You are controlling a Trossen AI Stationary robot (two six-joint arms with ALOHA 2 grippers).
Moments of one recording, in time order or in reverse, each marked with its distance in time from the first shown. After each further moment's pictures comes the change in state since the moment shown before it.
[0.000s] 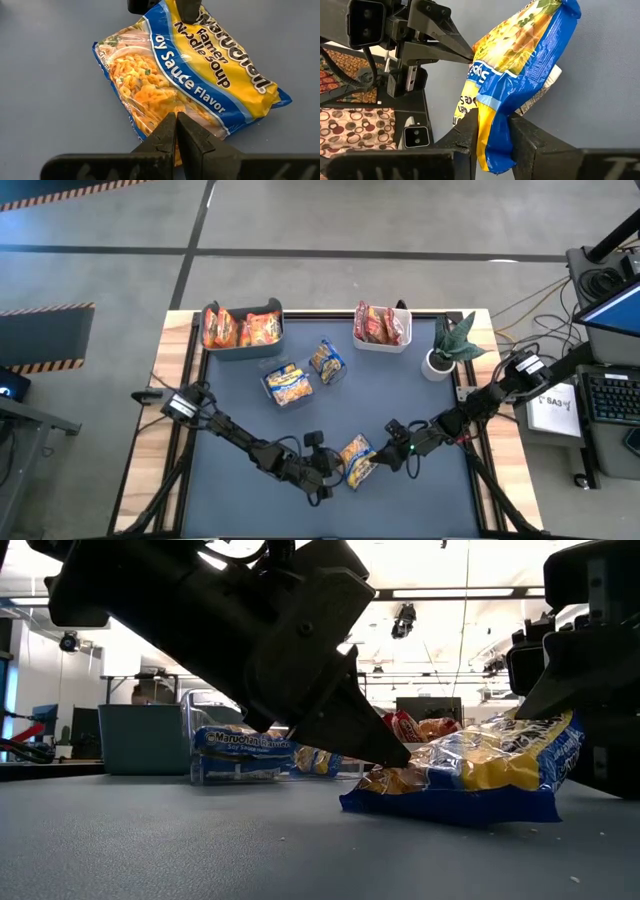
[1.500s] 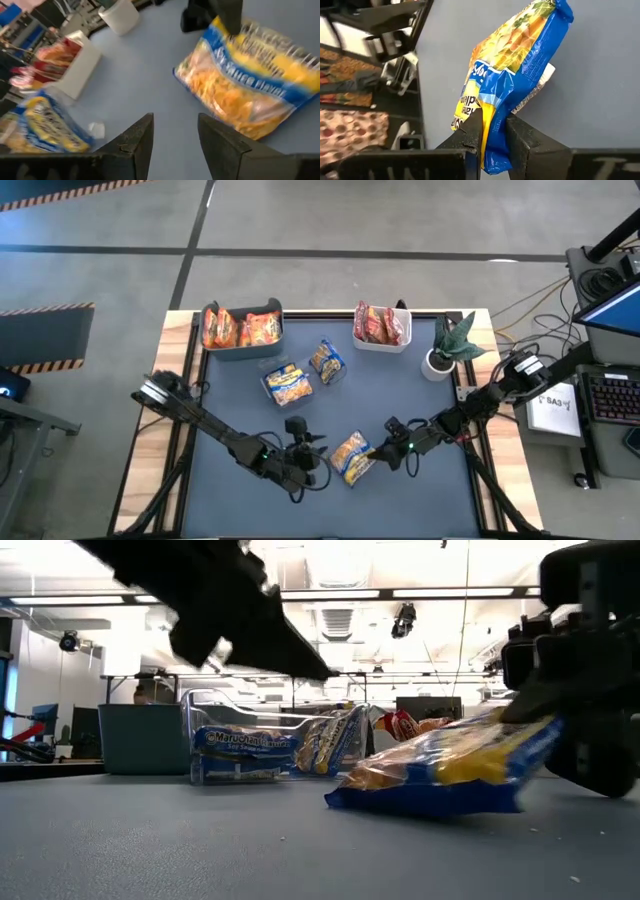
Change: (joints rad) left arm -0.051 -0.254 -0.068 -0.226 -0.291 0.304; right arm -0.012 -0.033 -0.003 0.038 0.025 -0.061
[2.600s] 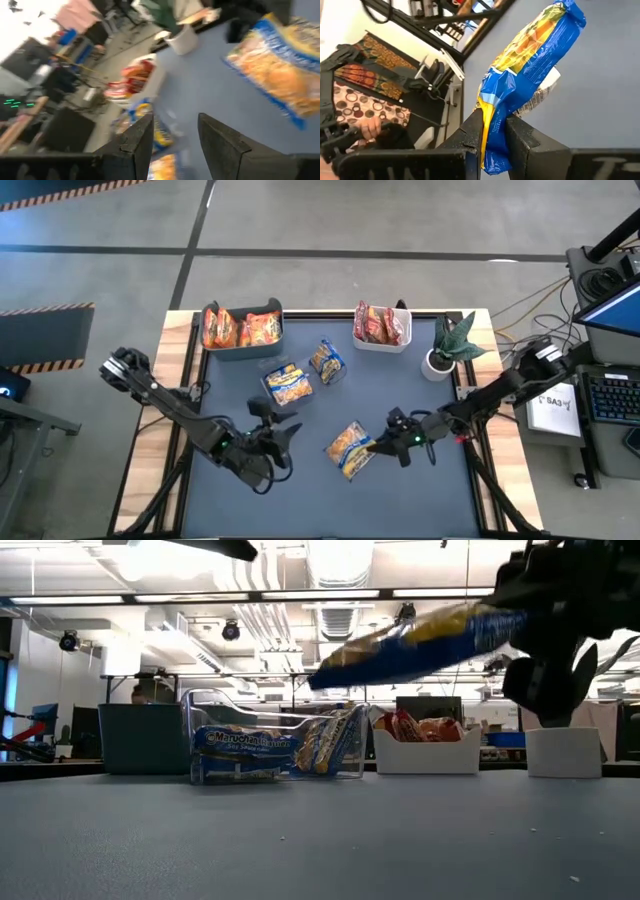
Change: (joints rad) left arm -0.075 -0.374 -0.029 -0.339 -0.234 0.028; right arm -0.040 -0.218 0.002 0.021 -0.026 -0.265
